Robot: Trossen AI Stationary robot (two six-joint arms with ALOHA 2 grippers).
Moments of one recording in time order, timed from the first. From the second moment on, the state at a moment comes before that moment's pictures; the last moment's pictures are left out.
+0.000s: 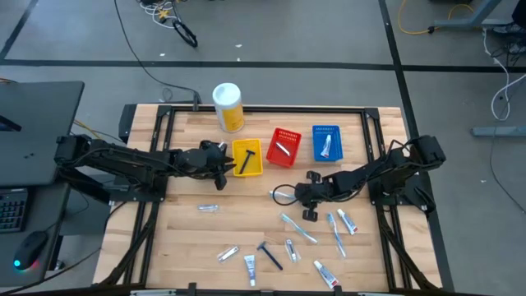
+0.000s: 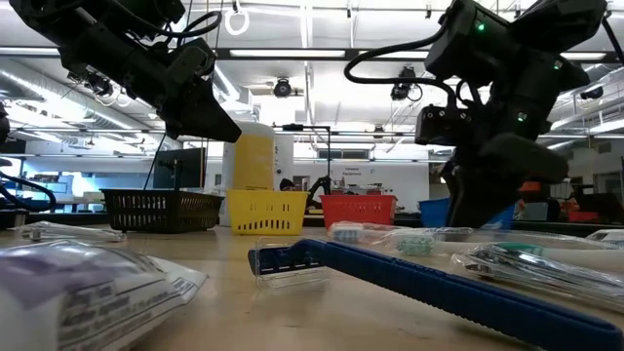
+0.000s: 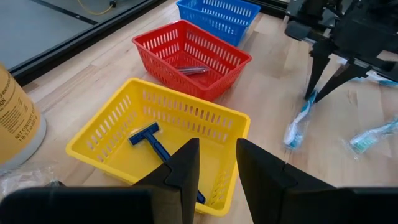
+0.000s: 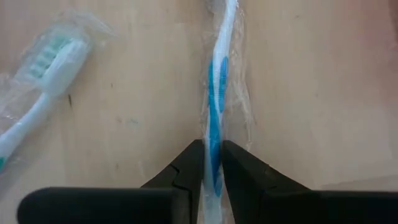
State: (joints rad) left arm 0.03 1.10 0.44 0.18 -0.32 -0.31; right arm 0.20 1.64 0.69 -0.21 0.17 0.28
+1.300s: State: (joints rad) left arm 0.04 1.41 0.54 0.40 0.23 -0.49; right arm 0.20 1.87 1.22 -0.29 0.40 -0.60
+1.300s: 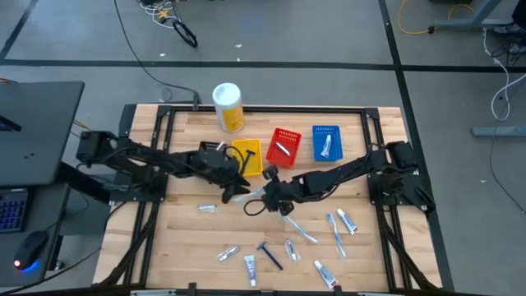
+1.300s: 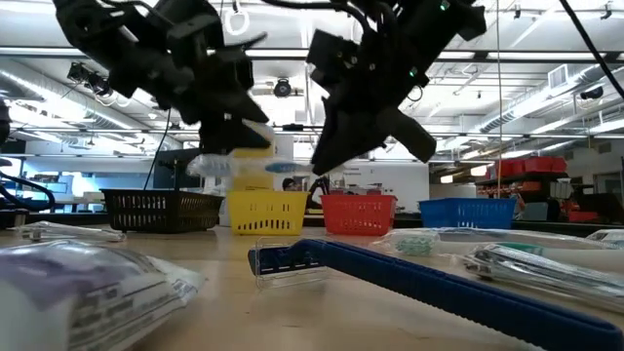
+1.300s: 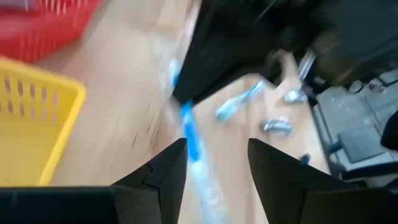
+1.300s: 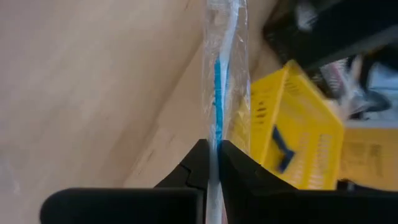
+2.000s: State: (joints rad) left arm 0.04 1.56 0.58 0.42 0.23 -0.44; right arm 0.18 1.86 1.23 -0.25 0.42 -0.60
